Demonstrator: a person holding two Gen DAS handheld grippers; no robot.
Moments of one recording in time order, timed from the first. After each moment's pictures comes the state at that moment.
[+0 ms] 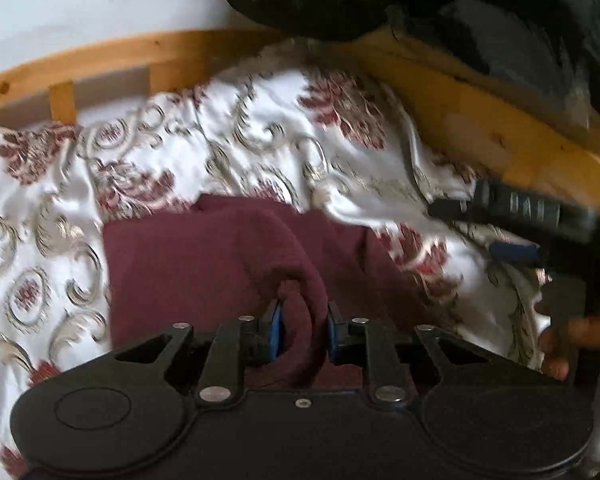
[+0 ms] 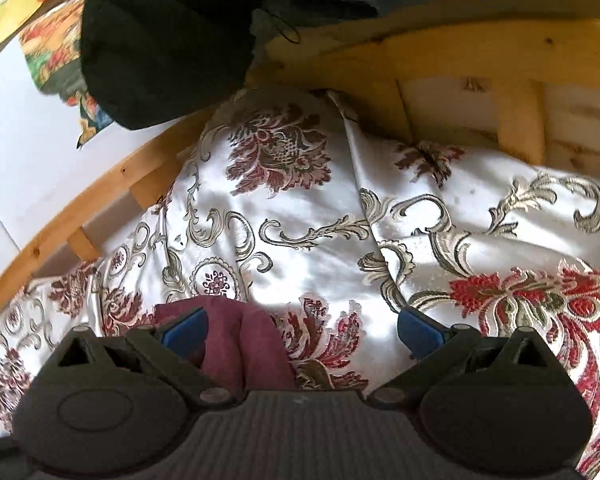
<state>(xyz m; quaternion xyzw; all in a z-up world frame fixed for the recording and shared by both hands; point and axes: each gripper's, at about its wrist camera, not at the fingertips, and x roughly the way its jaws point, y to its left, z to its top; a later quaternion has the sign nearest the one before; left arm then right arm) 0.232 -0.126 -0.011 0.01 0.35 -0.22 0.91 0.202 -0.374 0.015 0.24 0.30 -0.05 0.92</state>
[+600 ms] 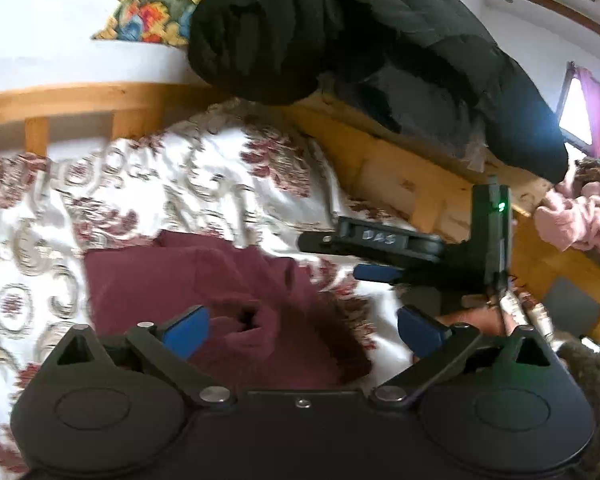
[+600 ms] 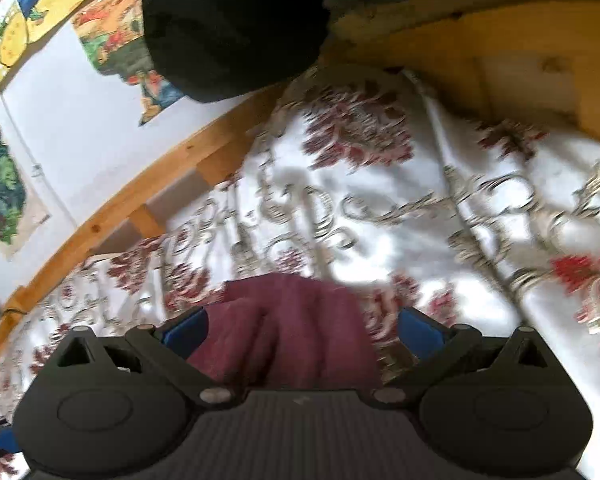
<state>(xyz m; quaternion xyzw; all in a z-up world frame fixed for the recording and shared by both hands) 0.162 -0.070 0.024 -0.04 0.27 -0.31 0.91 0.211 -0.339 0.014 0.25 0.30 0.07 0.92</state>
